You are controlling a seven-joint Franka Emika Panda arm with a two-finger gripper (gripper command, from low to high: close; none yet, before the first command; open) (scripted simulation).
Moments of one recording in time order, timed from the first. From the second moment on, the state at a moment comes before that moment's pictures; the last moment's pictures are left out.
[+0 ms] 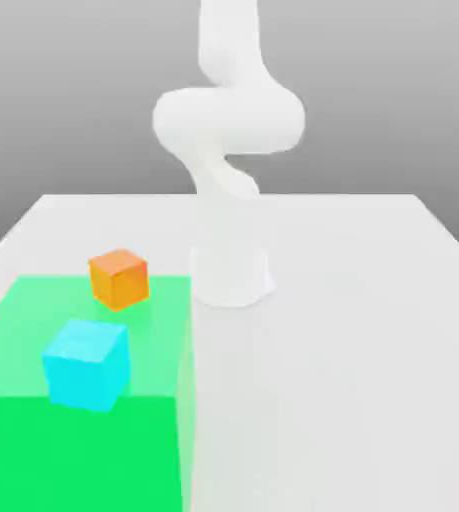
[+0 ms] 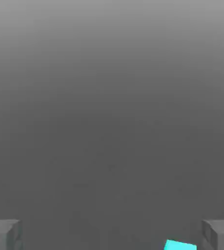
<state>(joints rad) -0.06 -0.77 0.03 -2.30 -0.03 2.31 0.86</state>
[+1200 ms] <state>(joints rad) -0.80 0.17 0.01 -2.68 0.00 2.85 2.25</state>
